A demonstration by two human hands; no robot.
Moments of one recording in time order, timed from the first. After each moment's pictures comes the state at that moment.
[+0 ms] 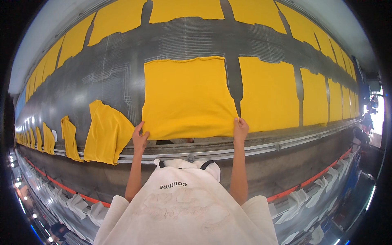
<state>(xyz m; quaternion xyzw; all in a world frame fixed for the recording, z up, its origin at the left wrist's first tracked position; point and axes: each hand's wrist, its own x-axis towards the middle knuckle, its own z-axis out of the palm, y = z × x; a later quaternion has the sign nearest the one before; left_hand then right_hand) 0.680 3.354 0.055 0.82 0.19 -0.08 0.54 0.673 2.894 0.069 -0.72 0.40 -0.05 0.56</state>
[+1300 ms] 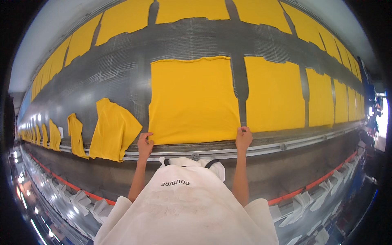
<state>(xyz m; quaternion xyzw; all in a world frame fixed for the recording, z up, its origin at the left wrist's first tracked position) 0.634 3.373 0.056 0.91 0.08 -0.03 0.41 0.623 2.894 0.045 -0.87 0.35 -0.05 0.34</state>
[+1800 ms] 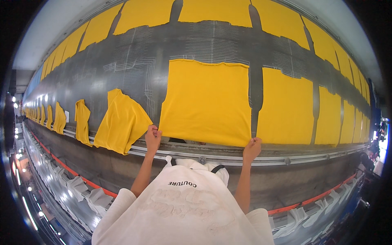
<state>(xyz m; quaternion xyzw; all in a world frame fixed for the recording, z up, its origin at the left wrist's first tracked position) 0.648 3.361 0.049 0.88 0.19 0.01 0.43 0.616 2.897 0.042 -0.90 0.32 -0.11 0.29</state>
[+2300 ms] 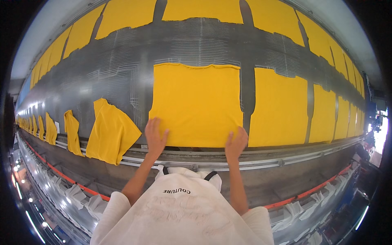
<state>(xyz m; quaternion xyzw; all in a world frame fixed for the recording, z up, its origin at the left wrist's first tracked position) 0.705 3.299 0.063 0.97 -0.03 0.02 0.25 0.672 2.942 0.058 -0.96 0.16 -0.09 0.22</state>
